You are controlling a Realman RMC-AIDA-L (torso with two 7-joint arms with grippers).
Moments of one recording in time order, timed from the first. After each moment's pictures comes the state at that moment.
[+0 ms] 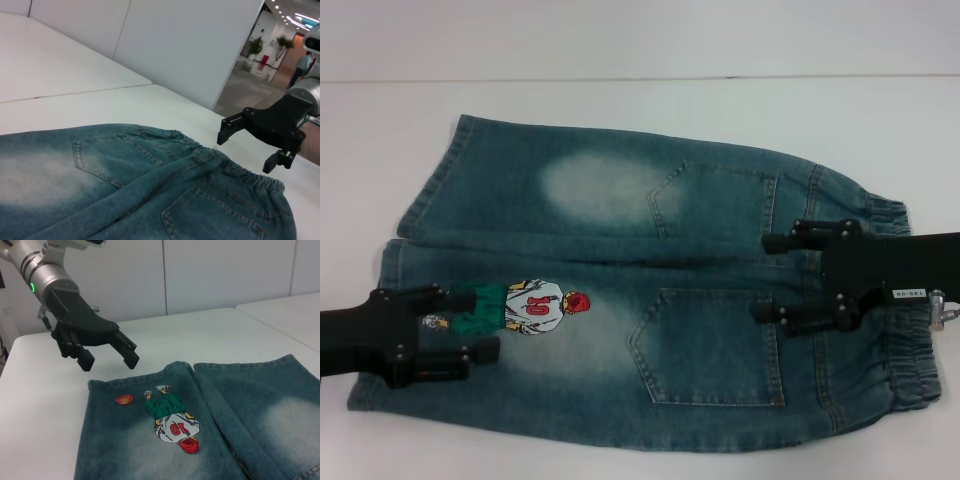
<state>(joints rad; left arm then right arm) -0.46 -2.03 0.35 0.65 2.33 1.81 -1.34 0.49 2.07 -0.85 -0.79 -2.04 -1.57 1.28</state>
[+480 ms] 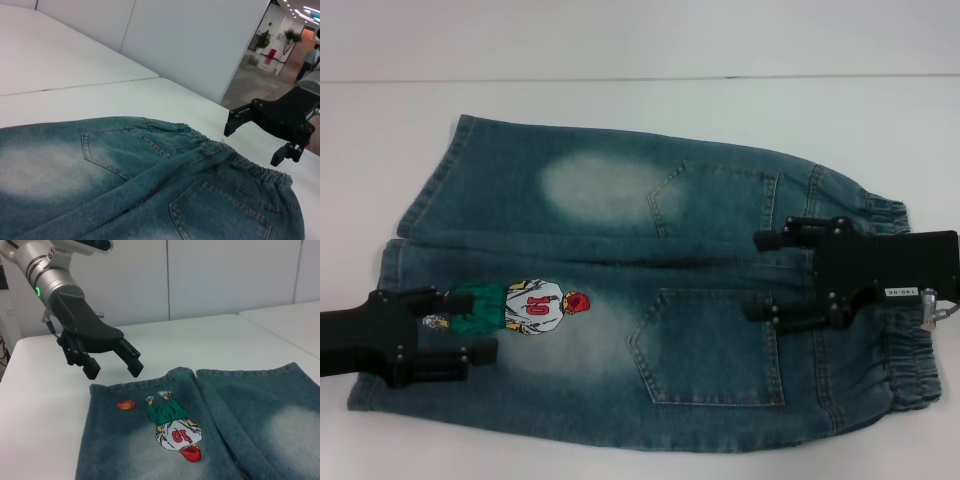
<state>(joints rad) -0.46 -2.03 0.35 0.65 2.35 1.79 -1.34 0.49 2.08 -0.85 -0.79 -2.03 -1.57 1.26</state>
